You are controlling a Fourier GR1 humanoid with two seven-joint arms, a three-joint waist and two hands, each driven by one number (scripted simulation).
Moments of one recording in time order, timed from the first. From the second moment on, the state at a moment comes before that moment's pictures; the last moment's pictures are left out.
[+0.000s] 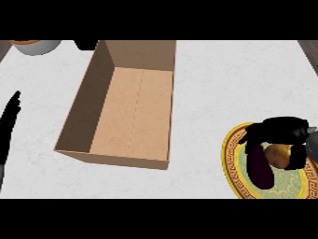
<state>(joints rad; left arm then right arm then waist) -0.10 0.56 -0.08 -1.30 0.02 0.29 0.05 -0.67 -0.78 1.00 -0.85 0.51 0.33 -0.81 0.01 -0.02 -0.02</state>
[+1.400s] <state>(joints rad) -0.14 0.51 -0.05 -1.28 -0.02 0.26 0.05 -1.09 -0.49 0.43 -0.56 0.39 -0.08 -0.82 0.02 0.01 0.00</state>
